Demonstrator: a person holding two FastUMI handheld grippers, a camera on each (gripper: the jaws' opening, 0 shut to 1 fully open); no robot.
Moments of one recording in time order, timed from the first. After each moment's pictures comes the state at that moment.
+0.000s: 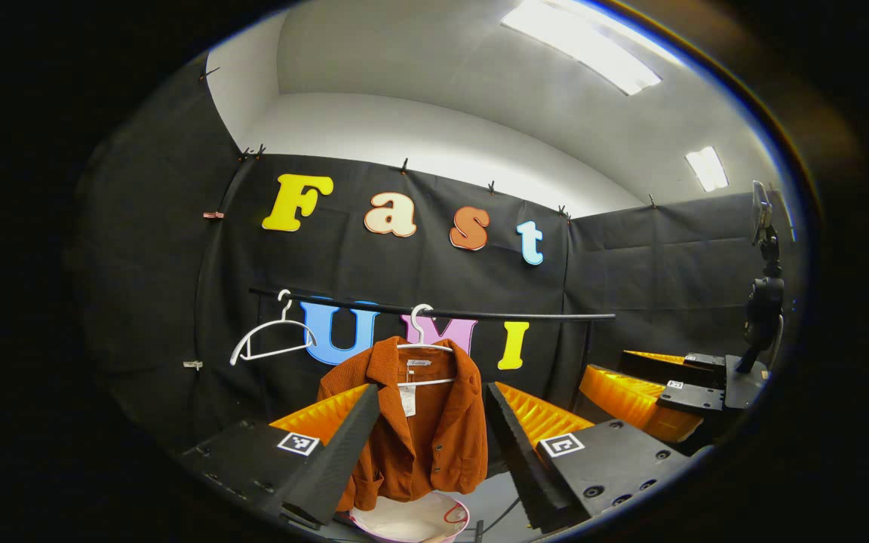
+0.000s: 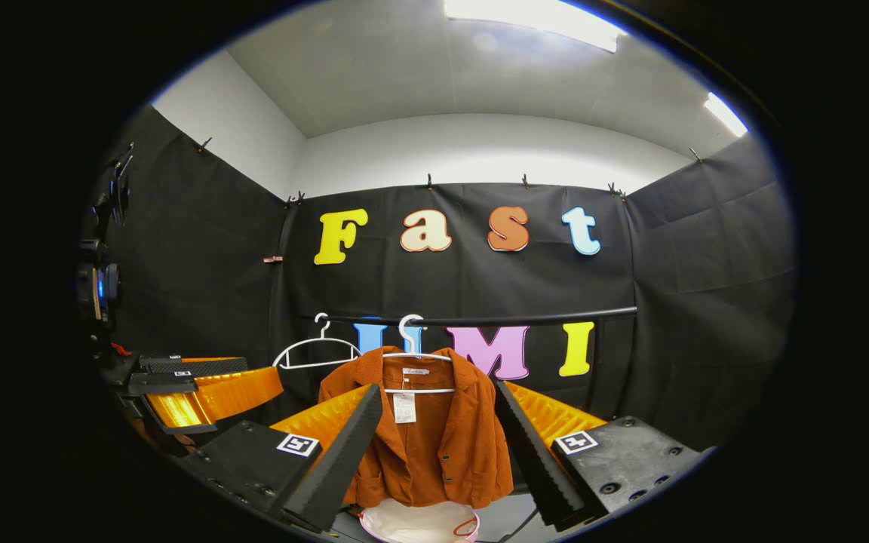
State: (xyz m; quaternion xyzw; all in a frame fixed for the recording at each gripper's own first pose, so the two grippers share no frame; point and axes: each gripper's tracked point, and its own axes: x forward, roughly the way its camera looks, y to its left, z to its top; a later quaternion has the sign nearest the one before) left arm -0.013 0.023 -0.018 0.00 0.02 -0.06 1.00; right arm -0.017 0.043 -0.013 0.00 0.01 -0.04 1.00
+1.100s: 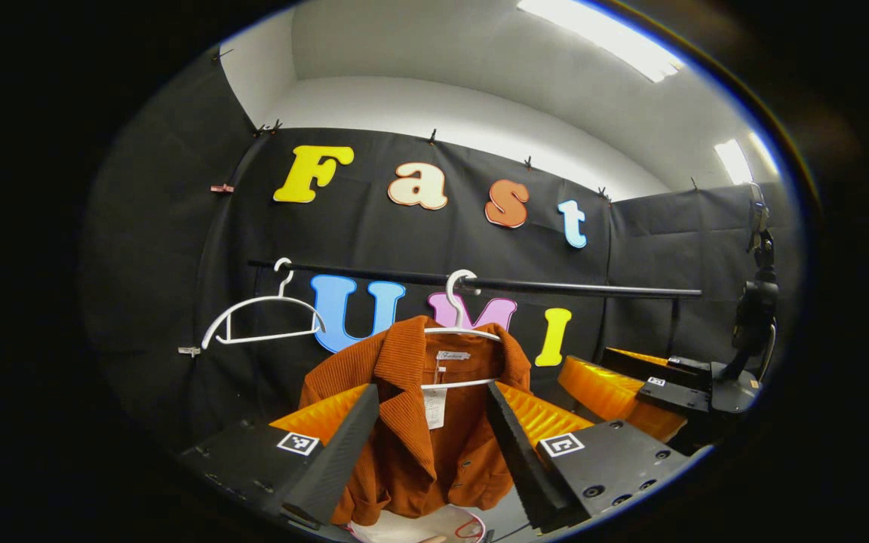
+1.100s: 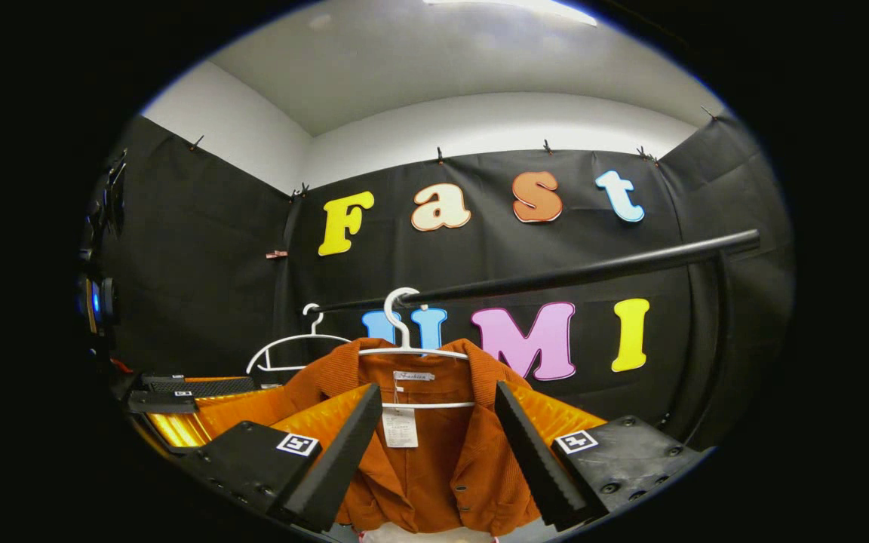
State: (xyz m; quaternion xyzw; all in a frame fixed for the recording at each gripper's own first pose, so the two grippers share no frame) left arm 0.151 0.043 -0.112 -0.02 0.05 0.00 1.00; right arm 0.164 0.006 -0.108 0.04 0.01 0.02 1.00
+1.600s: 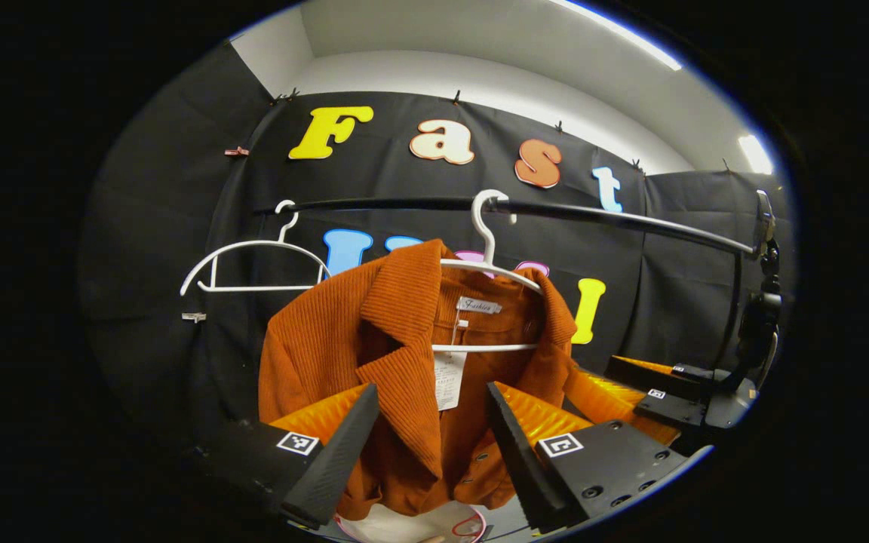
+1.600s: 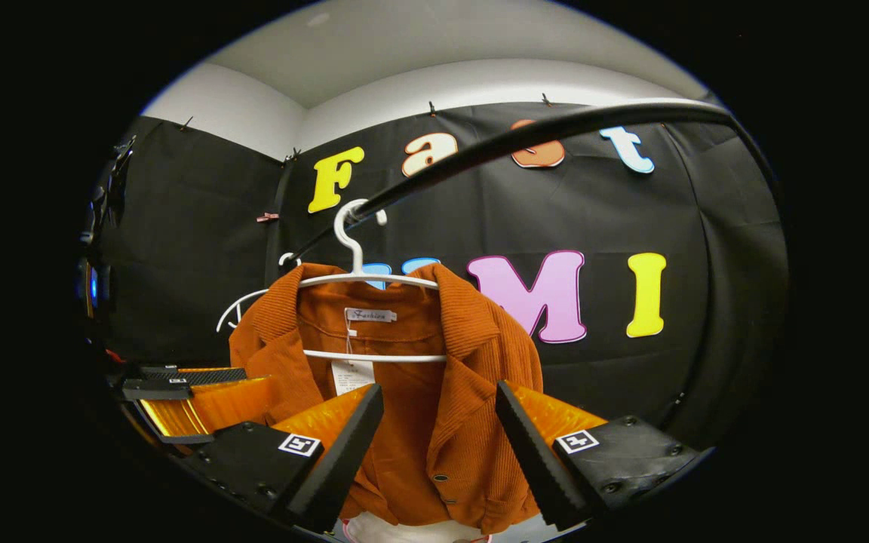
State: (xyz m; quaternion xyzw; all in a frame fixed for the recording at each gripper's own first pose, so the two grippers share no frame) left arm 0.211 0.052 -0.200 -0.03 0.11 0.06 0.99; right arm 0.220 -0.027 -0.208 0.06 0.08 0.04 0.99
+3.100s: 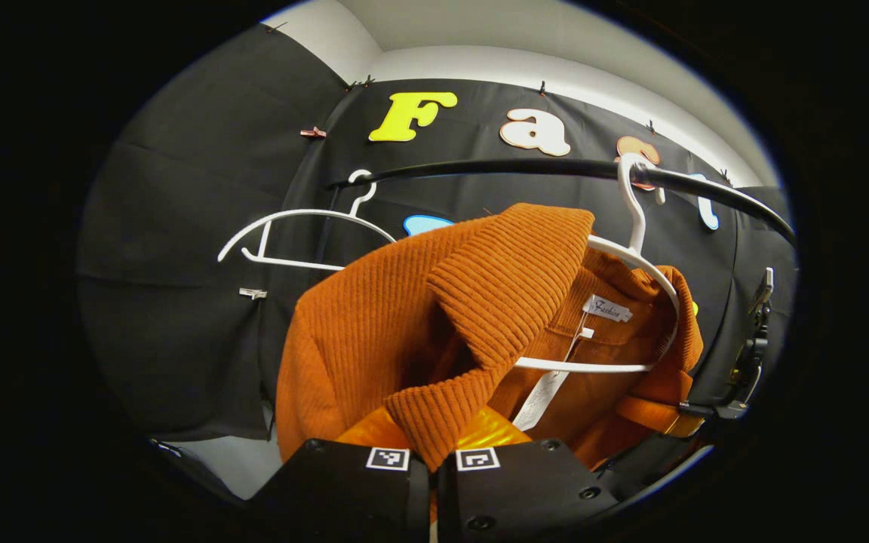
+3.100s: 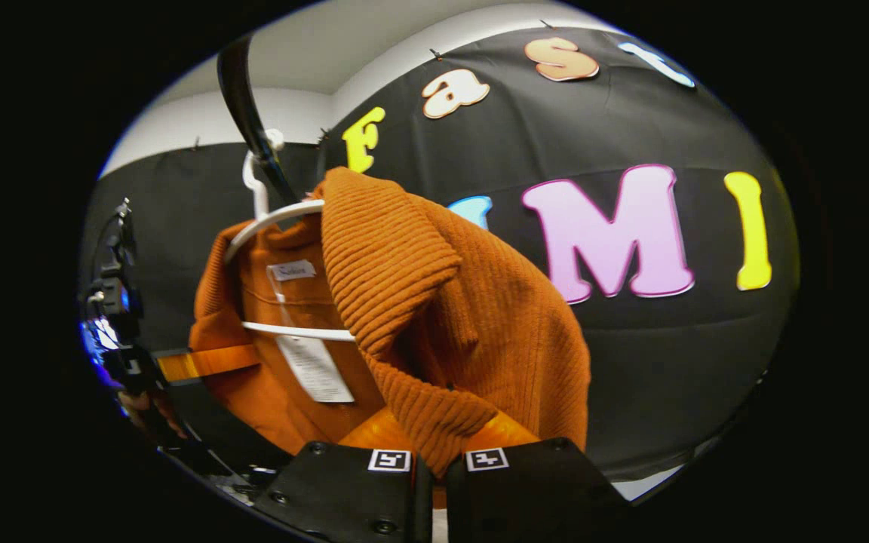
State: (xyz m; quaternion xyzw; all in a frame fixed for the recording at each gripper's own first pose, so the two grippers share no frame) left arm 0.264 0.125 -0.216 -0.08 0.10 0.21 0.97; right arm 0.312 -0.017 -0.280 0.16 0.16 0.28 0.93
